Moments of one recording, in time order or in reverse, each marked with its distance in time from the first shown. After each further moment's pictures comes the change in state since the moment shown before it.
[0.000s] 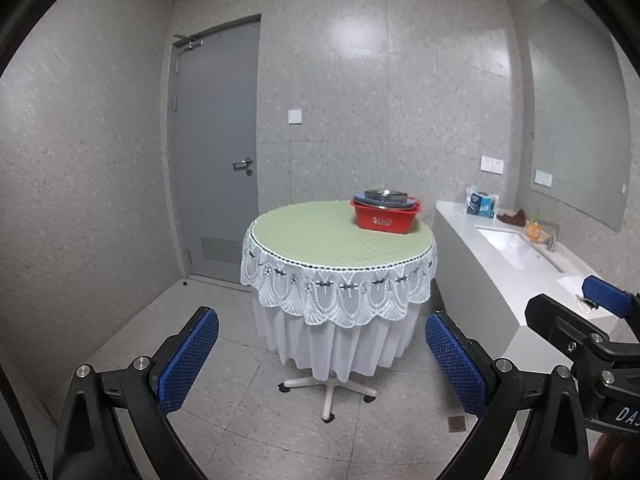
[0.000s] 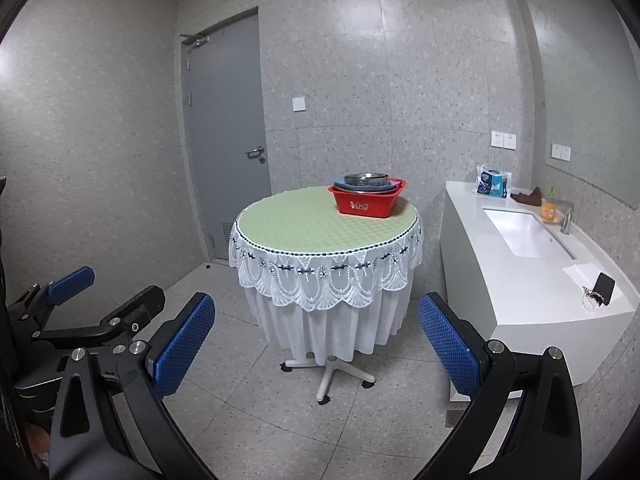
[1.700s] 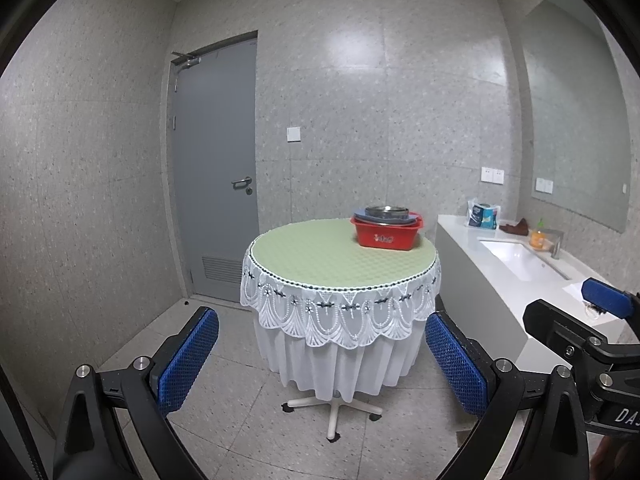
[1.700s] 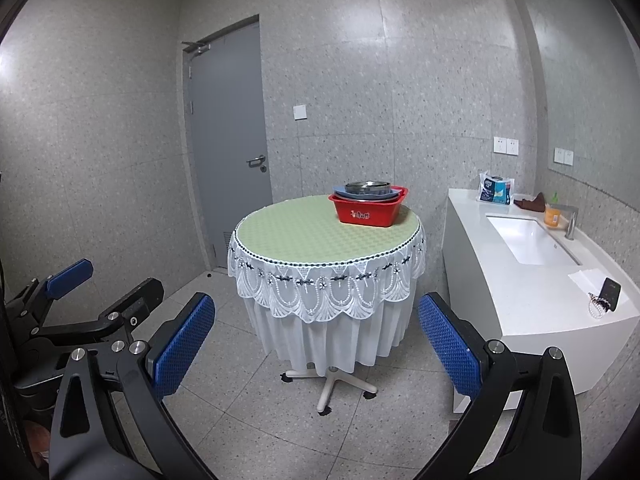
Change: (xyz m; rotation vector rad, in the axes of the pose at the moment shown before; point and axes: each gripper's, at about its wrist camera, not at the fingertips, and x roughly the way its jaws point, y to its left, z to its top) left arm 0.066 0.002 -0.021 0.027 -0.069 -0.006; right arm 0.017 0.003 0.003 0.001 -0.034 0.003
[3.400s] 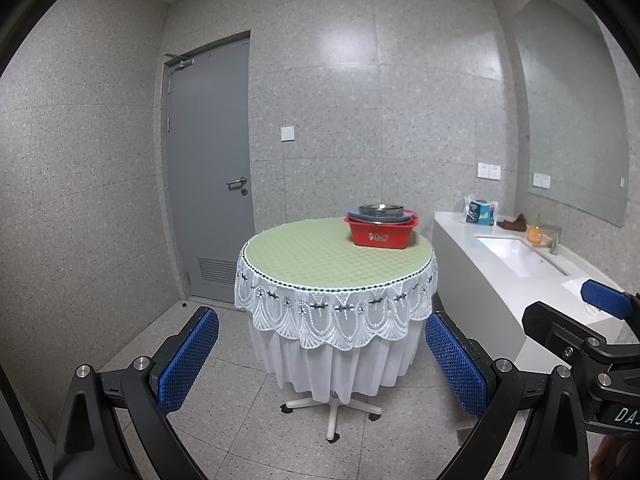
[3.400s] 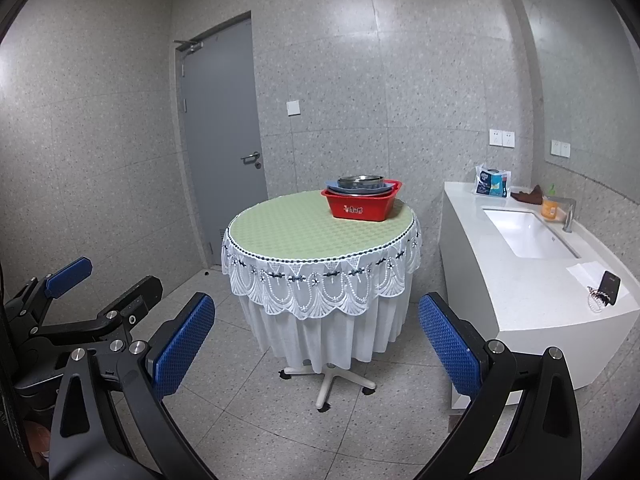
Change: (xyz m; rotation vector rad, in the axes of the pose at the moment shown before) left arm 0.012 -0.006 0.001 0.018 0.005 -0.011; right arm 0.000 -0.013 -0.002 0.021 0.017 -0.007
